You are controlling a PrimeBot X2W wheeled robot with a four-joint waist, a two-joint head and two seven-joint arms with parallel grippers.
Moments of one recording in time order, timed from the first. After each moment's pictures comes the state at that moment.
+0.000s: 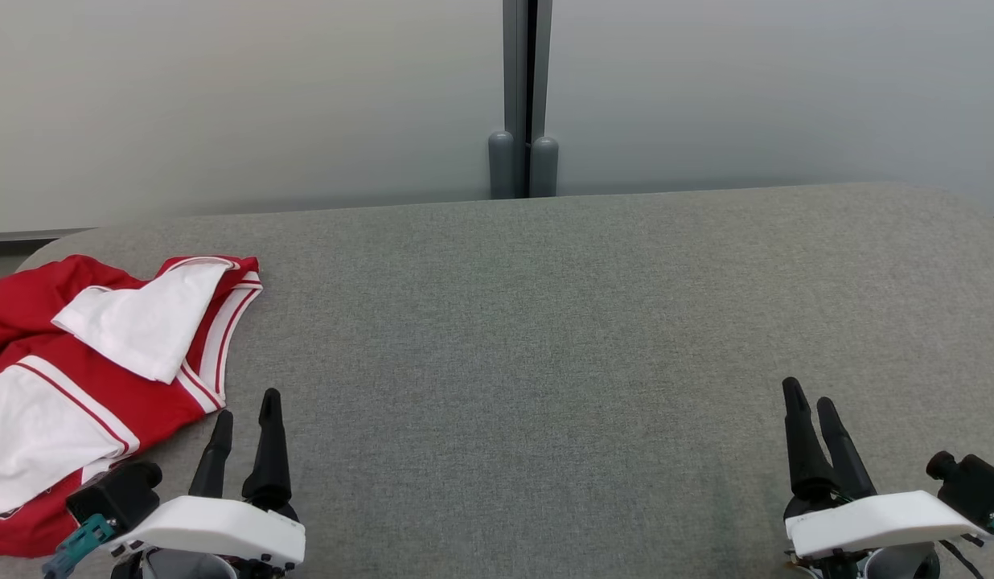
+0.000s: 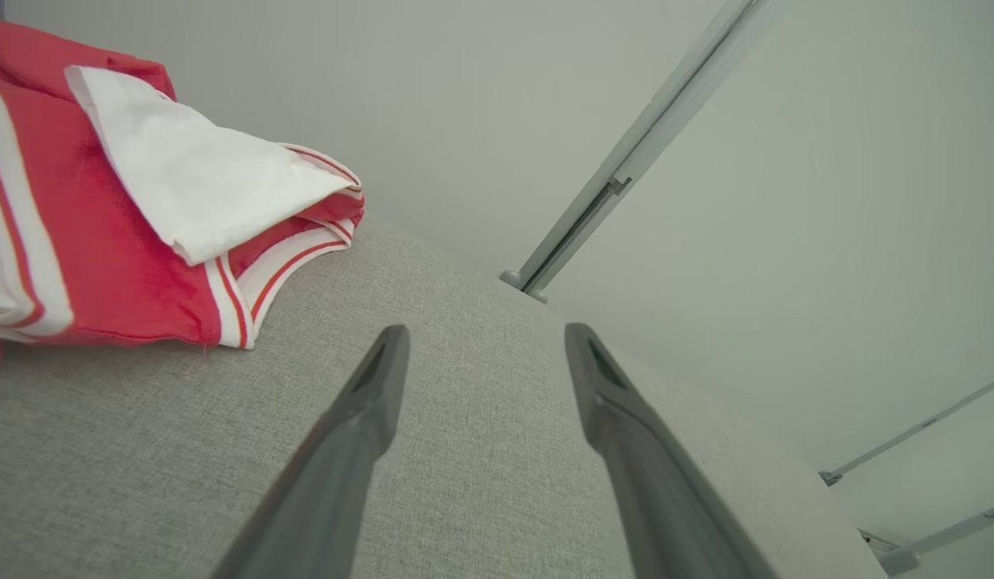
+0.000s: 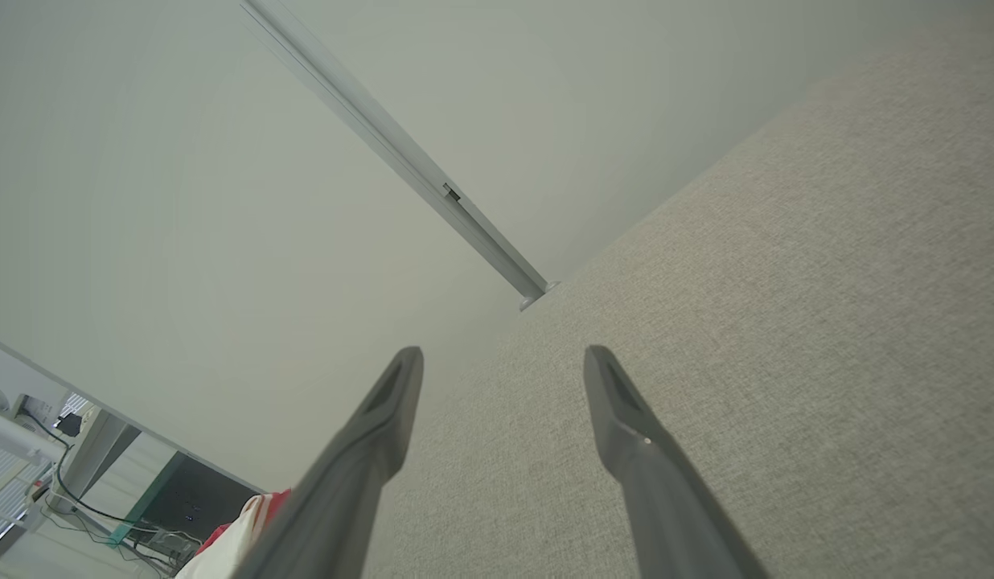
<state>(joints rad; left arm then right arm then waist) 0.00 0.09 -0.09 0.12 -0.75 0.08 -0.08 -0.03 -0.04 0.07 0.20 0.80 0.13 -0.07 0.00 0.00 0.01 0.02</state>
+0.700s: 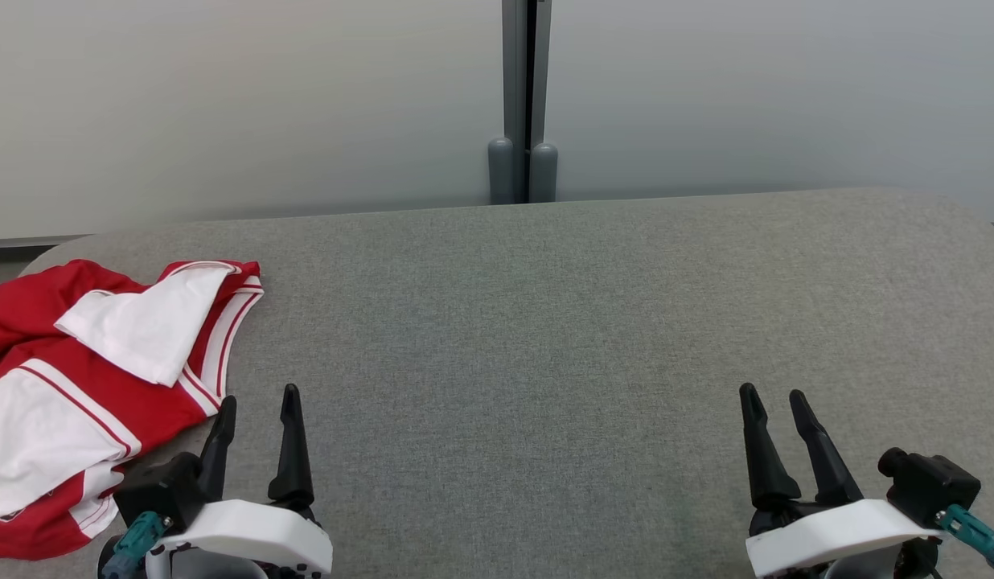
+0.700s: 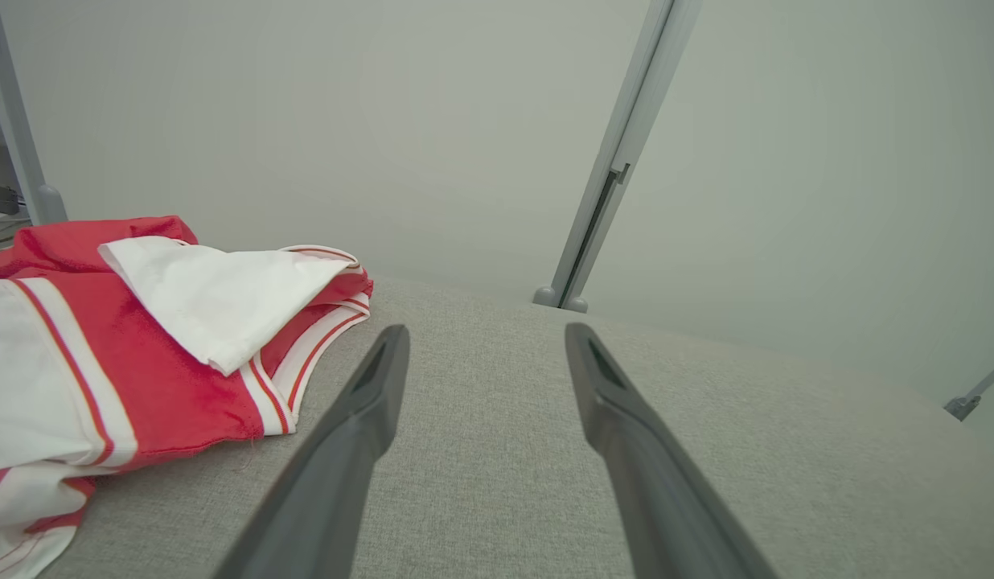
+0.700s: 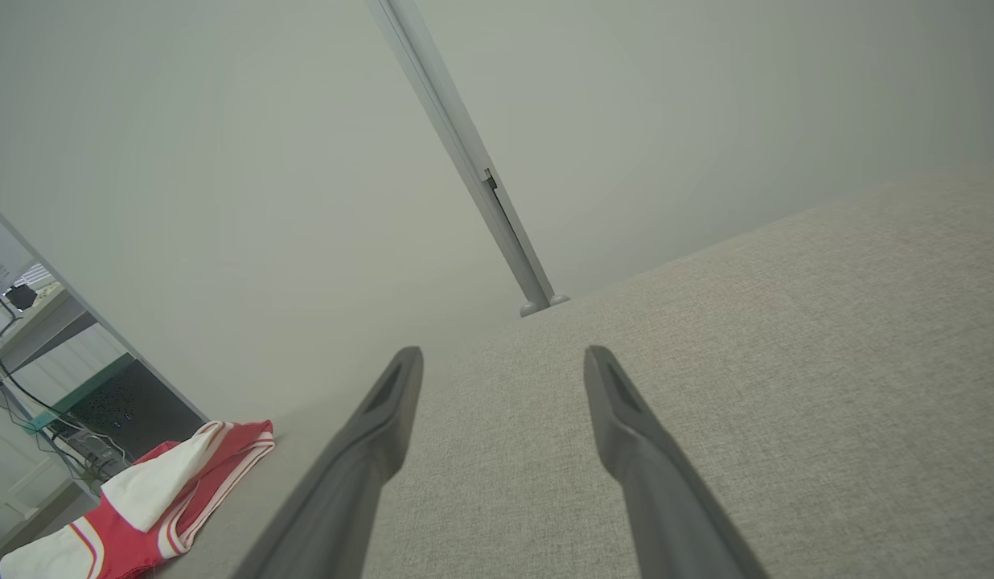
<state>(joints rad) 0.00 0.17 -0.24 0.05 -0.53 0.23 -0.14 -0.02 -0.04 0.14 0.19 0.53 0.13 -0.14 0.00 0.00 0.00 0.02</state>
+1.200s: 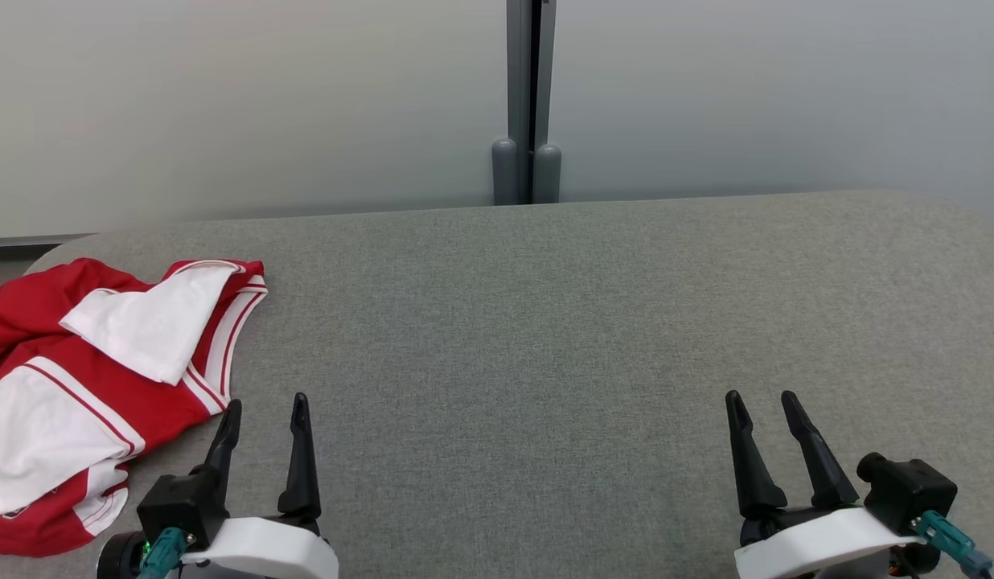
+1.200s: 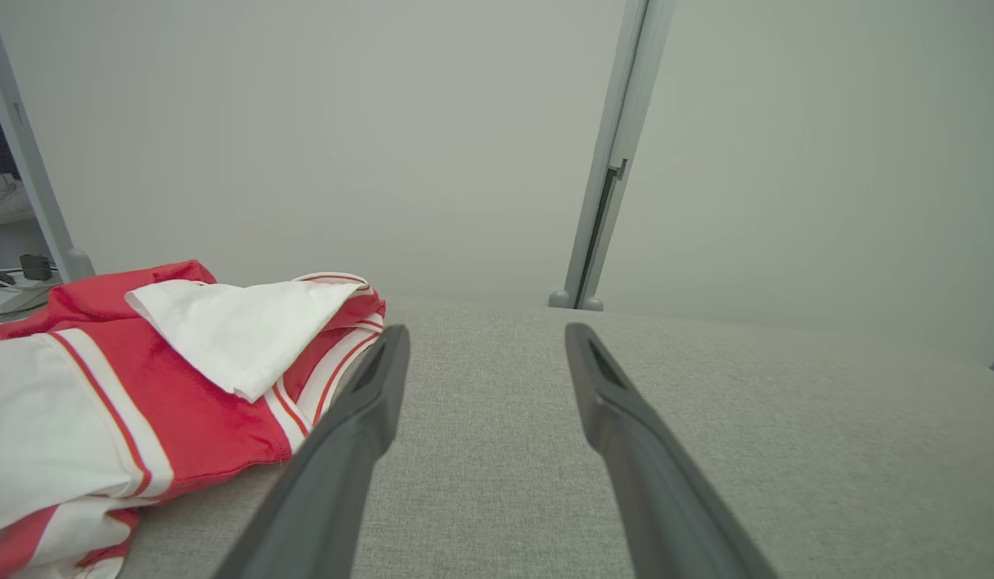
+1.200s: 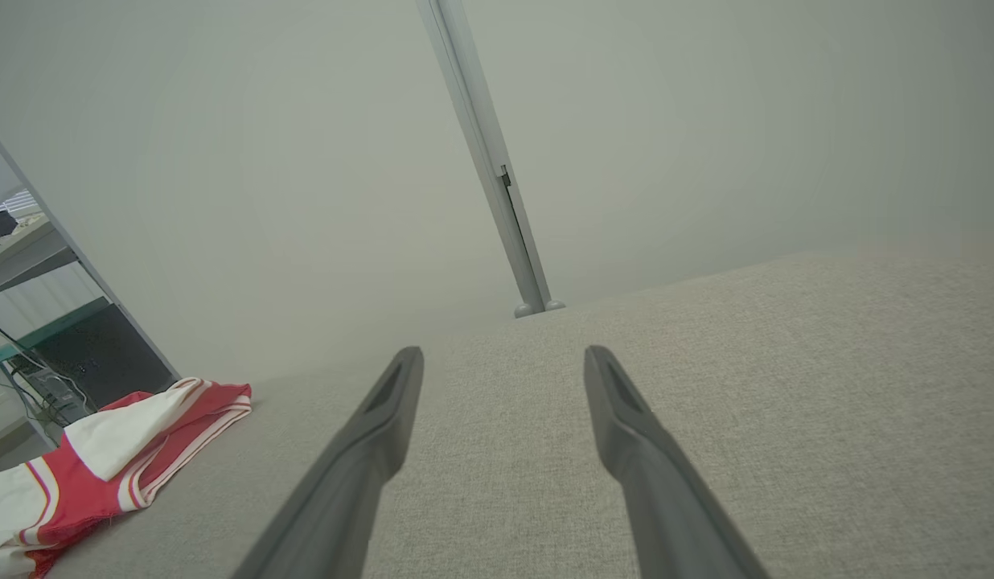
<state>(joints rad) 0.02 0.17 -0.25 0.06 -0.40 0.23 -0.18 -0.02 -0.04 0.16 0.20 0.39 0.13 -0.18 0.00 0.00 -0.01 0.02</state>
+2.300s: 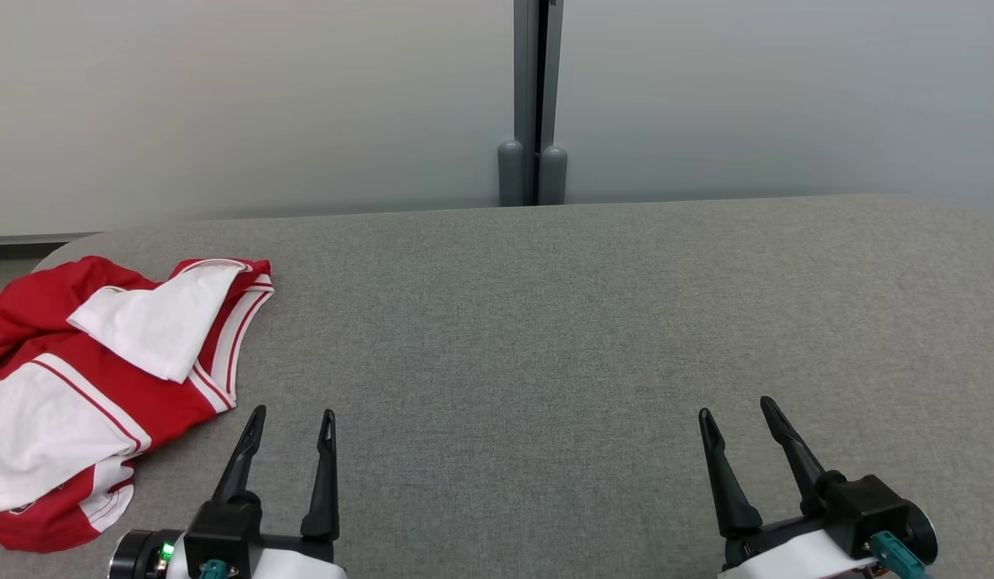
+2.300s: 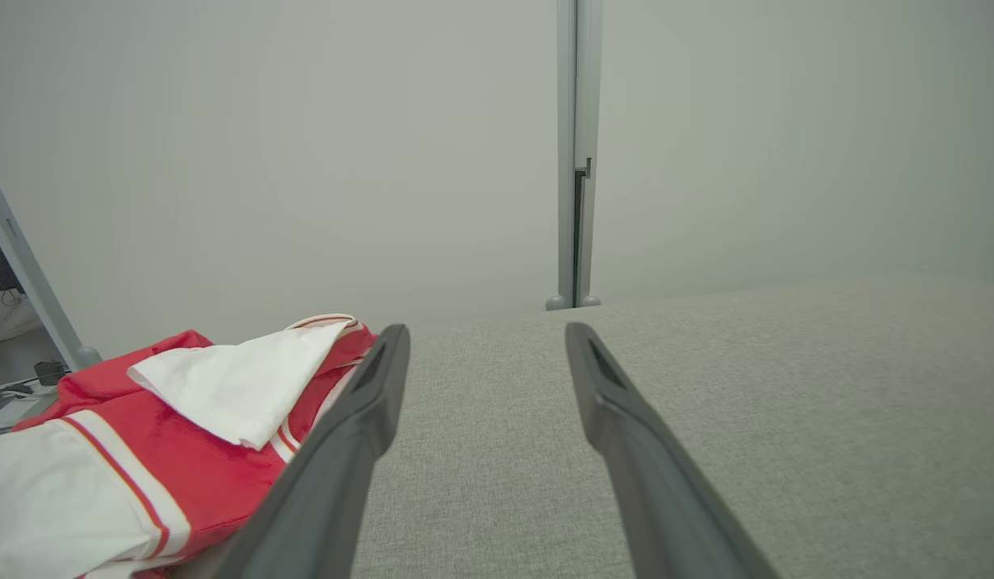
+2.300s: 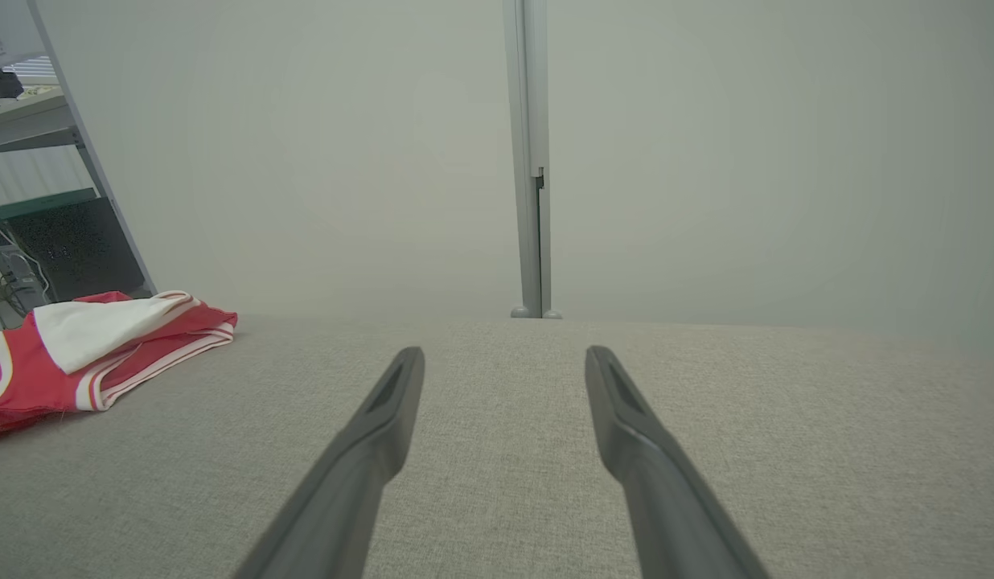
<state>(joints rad) 0.06 0.09 -0.17 0.10 -0.12 0.10 -0.24 -0.01 -0.05 0.19 0.22 0.14 0.13 -0.24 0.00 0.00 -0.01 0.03</state>
